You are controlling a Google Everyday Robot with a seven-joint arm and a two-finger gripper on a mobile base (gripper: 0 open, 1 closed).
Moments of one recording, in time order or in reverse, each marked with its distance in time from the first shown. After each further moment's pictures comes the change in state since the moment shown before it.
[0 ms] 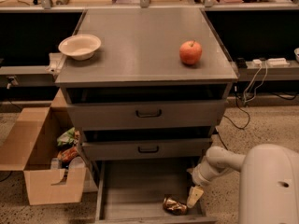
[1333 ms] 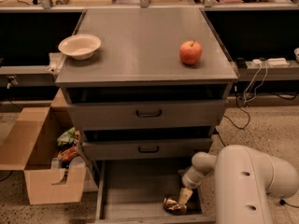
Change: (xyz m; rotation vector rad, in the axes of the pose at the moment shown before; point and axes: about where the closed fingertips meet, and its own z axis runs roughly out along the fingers) arm -0.001 -0.040 0.088 0.036 0.057 -0.091
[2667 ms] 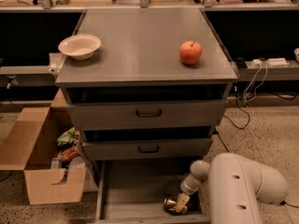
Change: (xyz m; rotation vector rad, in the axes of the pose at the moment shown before) arm 0.017 -0.002 0.053 0.023 -0.015 0.069
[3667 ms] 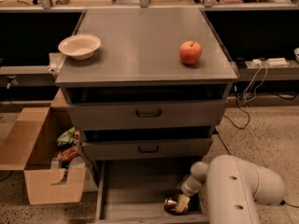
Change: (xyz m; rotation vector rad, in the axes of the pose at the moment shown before) arm 0.013 -0.002 0.012 0.005 0.012 0.020
